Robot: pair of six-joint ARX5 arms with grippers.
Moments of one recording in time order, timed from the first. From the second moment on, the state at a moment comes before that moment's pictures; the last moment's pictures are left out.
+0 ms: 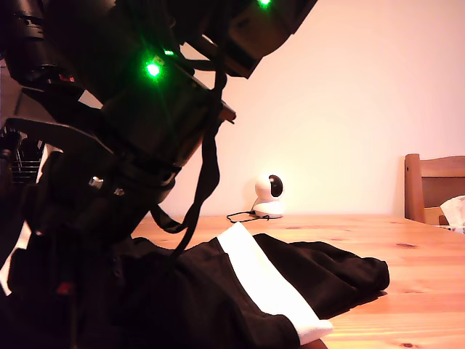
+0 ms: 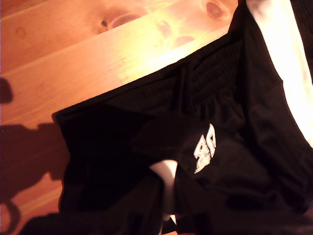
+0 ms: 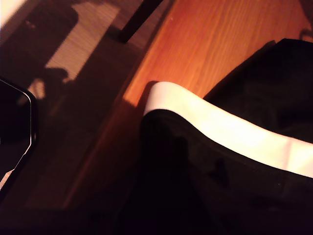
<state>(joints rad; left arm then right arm) -0.14 1.87 1.76 -1.34 0.30 0.17 1.12 1.93 1.08 0.02 -0.09 -1.05</state>
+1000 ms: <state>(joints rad) -0.14 1.87 1.76 -1.32 0.09 0.18 1.09 1.70 1.20 -0.14 -0.10 -0.55</state>
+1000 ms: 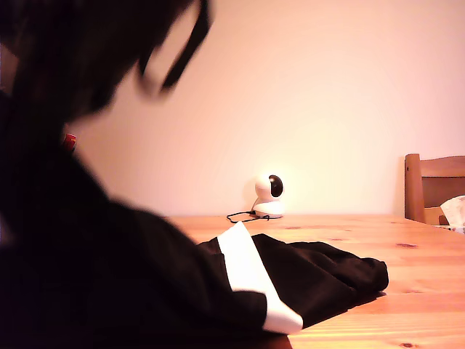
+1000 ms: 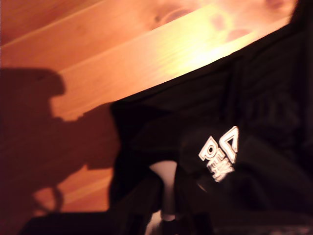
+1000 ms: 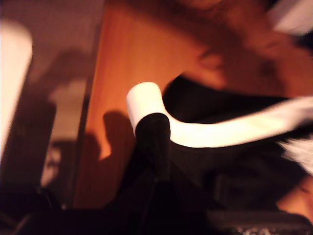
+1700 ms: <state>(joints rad) -0.17 1.87 1.76 -1.37 -0.11 0.11 0.91 1.68 1.20 -0.18 -0.18 -0.30</state>
